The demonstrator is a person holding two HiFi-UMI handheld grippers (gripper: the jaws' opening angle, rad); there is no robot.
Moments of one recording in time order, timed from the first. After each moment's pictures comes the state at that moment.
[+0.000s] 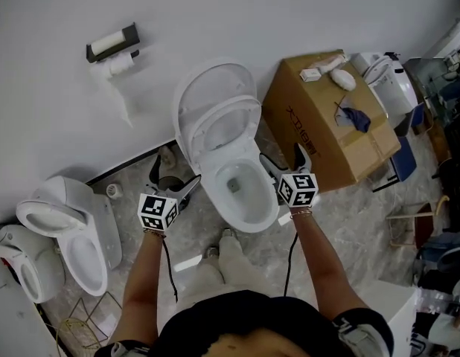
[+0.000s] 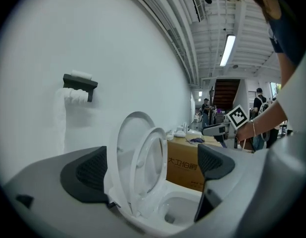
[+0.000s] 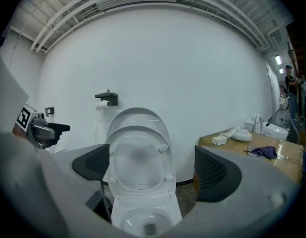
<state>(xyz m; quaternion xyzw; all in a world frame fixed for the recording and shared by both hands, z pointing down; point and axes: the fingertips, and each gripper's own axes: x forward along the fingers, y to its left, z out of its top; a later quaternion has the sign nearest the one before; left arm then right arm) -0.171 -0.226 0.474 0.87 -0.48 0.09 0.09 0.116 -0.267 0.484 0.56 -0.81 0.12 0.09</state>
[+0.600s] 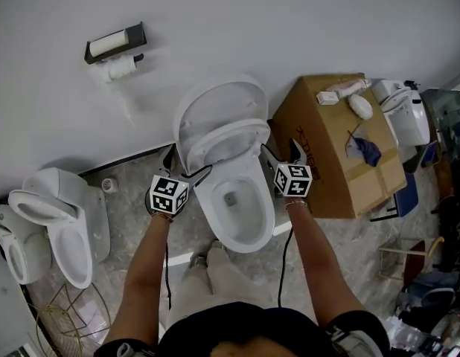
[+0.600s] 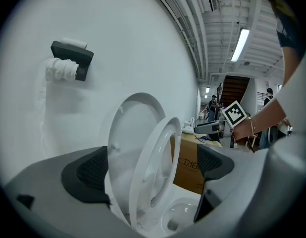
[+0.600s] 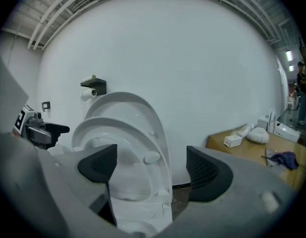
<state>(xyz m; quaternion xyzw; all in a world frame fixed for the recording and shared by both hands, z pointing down) -0.133 -0.342 0.523 0.86 -0.49 0.11 0.13 0.116 -0.410 0.527 0.53 -0.83 0.14 0.13</state>
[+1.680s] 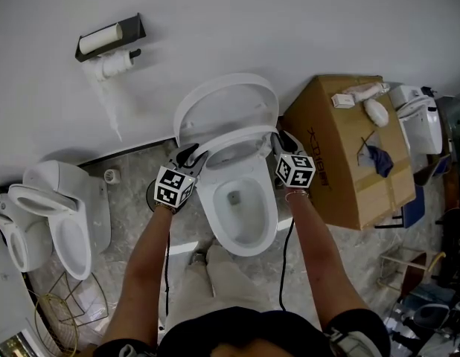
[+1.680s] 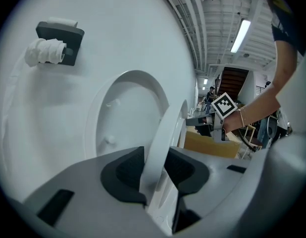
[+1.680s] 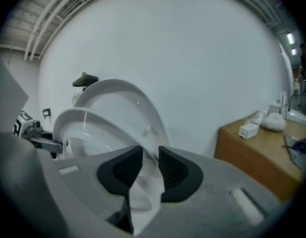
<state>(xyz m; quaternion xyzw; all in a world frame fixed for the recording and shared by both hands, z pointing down) -0.120 -0.386 0.564 0.86 -0.47 0.16 0.14 0.100 -0.479 0.566 0.50 -0.84 0.18 0.11</state>
